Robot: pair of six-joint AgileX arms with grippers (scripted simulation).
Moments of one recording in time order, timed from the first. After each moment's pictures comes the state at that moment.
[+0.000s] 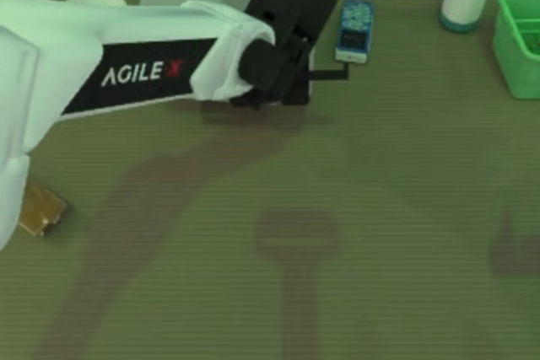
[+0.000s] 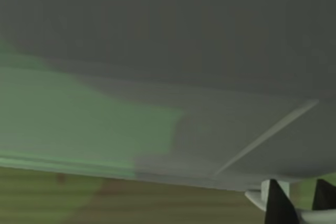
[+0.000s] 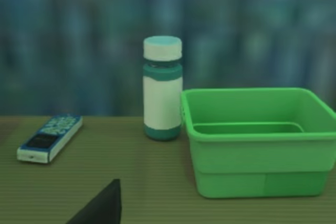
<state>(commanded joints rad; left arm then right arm) -0.65 2.11 1.52 -0.35 -0.37 -0.52 0.00 0.00 0.00 0.00 0.00 0.00</state>
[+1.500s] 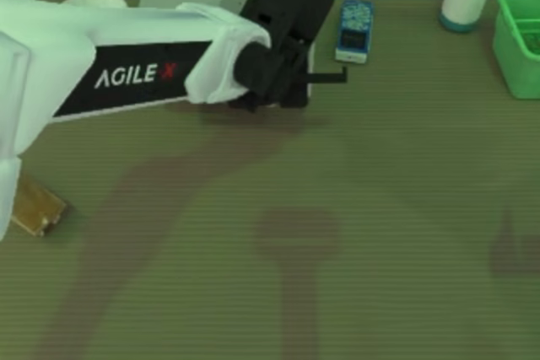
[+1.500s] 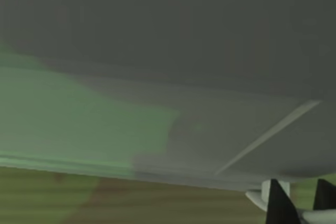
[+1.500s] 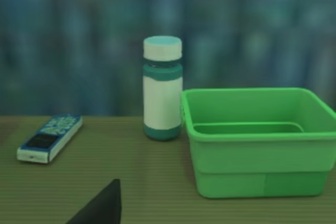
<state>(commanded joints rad) -0.65 2.10 1.50 -0.34 -0.36 -0.49 0.00 0.00 0.00 0.00 0.00 0.00</state>
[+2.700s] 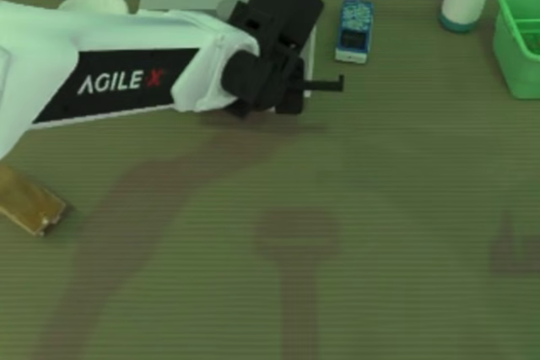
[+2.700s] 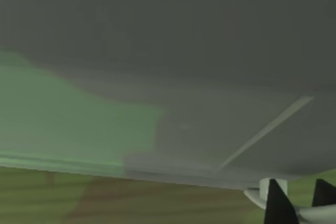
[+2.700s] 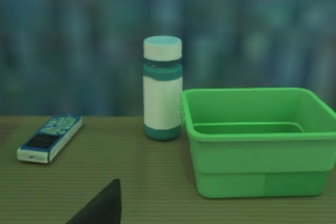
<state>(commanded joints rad) -0.64 2.05 1.42 -0.29 -0.32 -0.44 0.00 0.00 0.00 0.00 0.00 0.00</state>
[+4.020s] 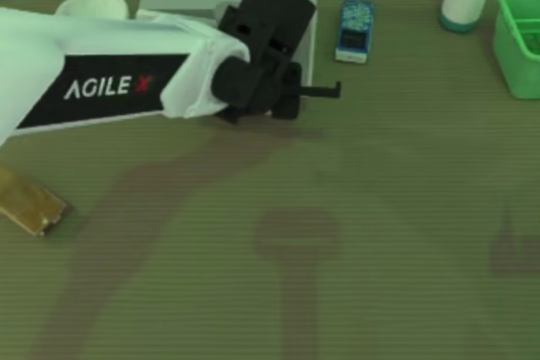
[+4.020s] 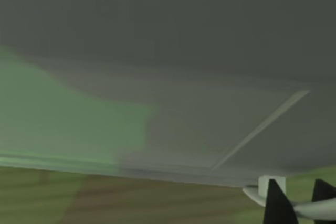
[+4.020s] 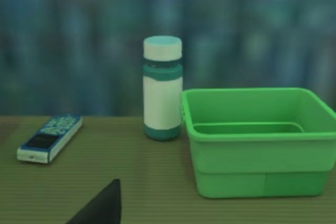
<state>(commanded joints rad) -0.64 2.02 1.38 -0.26 -0.29 -0.39 0.00 0.00 0.00 0.00 0.00 0.00</state>
